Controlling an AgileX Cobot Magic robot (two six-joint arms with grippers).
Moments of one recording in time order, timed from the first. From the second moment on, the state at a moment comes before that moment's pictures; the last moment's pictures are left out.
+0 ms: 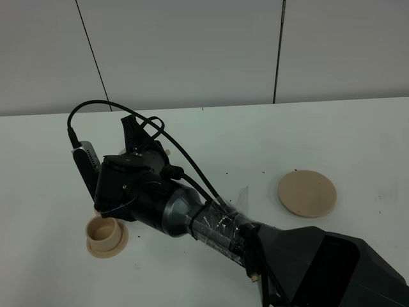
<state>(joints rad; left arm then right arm) 0.06 -0.01 -0.51 0.03 1.04 -0.01 1.00 2.62 -2.44 -0.84 1.02 -0.71</state>
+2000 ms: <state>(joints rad) 0.06 -0.01 -0.51 0.03 1.04 -0.01 1.02 2.63 -2.44 -0.94 0.98 -0.86</state>
